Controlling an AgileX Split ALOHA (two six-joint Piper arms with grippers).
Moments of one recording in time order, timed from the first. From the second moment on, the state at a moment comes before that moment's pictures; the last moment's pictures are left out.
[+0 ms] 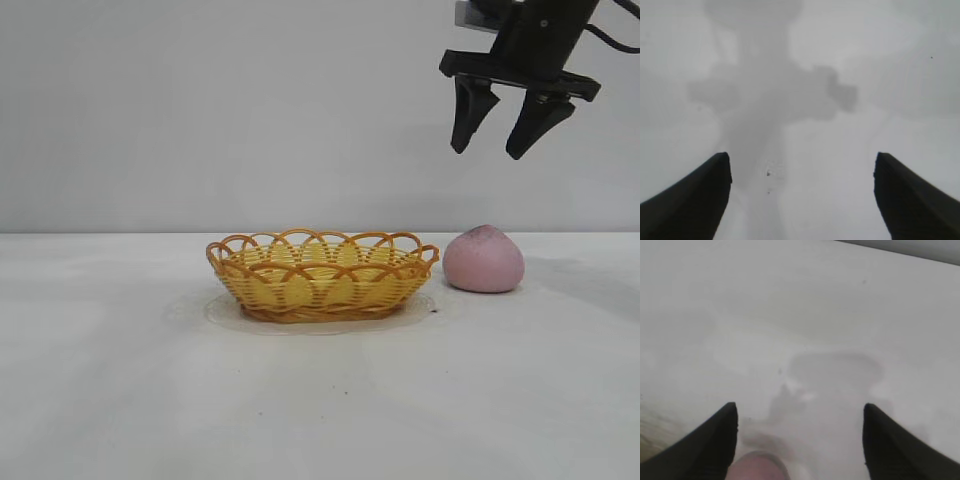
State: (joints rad) left arm 0.10 1.81 -1.59 0.01 1.22 0.10; right arm 0.18 2.13 -1.76 0.30 0.80 -0.30
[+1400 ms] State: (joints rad) left arm 0.10 -0.02 -0.49 -0.09 1.14 0.12; right arm 0.18 2.12 -1.76 0.28 0.83 -0.30
